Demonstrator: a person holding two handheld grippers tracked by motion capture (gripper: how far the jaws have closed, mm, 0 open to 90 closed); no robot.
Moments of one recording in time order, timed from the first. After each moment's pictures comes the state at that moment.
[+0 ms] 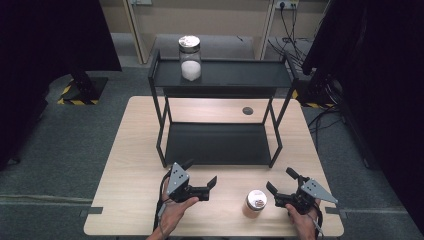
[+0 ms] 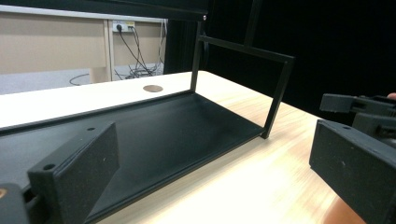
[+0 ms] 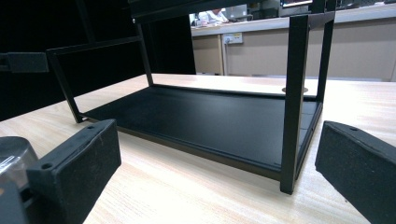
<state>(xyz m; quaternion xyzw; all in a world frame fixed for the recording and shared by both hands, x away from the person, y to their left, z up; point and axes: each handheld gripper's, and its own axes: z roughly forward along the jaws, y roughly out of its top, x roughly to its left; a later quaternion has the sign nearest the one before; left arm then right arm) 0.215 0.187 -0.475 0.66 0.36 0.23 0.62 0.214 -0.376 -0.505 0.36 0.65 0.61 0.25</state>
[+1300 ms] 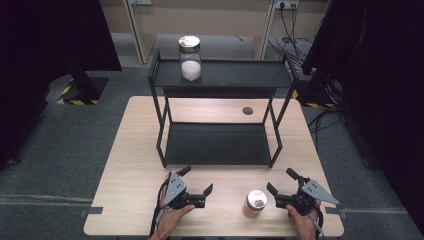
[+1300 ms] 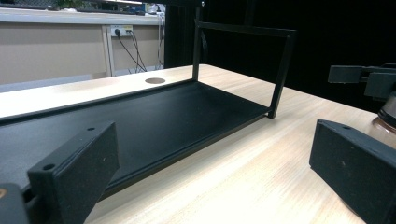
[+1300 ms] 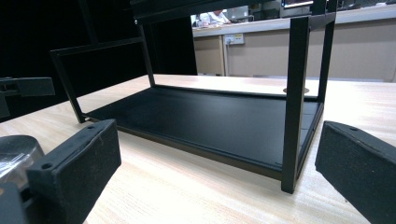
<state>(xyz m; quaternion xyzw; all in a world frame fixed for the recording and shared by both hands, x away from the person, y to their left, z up) 0.212 0.197 -0.507 0.66 0.34 0.24 0.62 0.212 -0.377 -0.506 0.36 0.65 0.61 0.25</state>
